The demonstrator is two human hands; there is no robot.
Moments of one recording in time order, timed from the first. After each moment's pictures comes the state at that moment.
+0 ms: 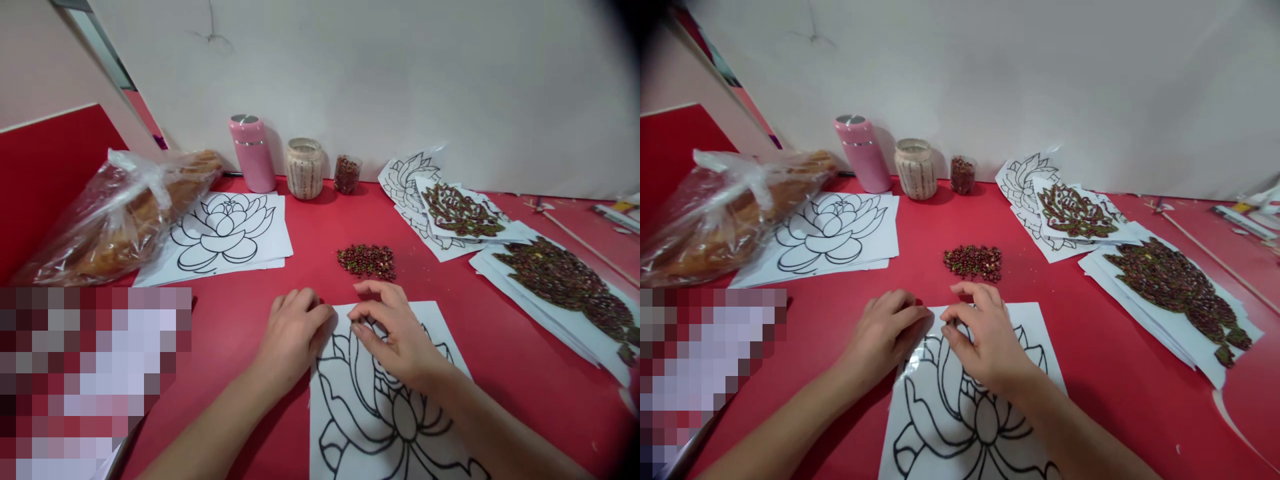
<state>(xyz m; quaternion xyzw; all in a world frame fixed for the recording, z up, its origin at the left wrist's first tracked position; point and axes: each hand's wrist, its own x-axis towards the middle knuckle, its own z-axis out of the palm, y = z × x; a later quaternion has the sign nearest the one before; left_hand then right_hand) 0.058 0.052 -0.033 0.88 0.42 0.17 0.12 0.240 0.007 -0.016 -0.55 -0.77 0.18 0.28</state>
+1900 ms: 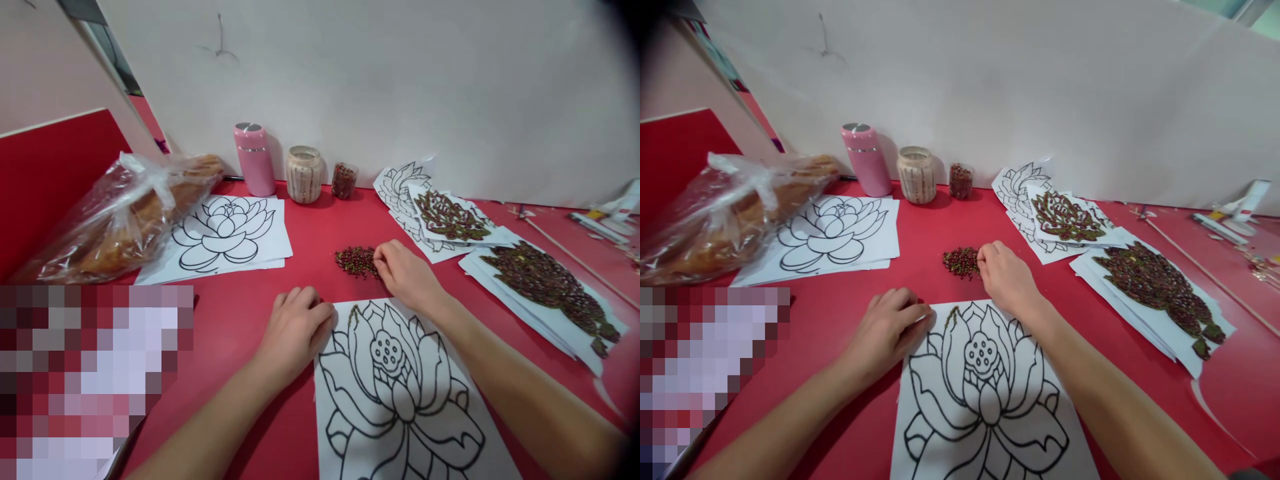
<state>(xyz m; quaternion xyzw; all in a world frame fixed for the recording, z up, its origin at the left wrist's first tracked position) 0.058 0.051 -0.032 0.89 0.40 0.18 0.12 0.276 0.069 0.001 -0.64 -0.76 -0.01 0.13</state>
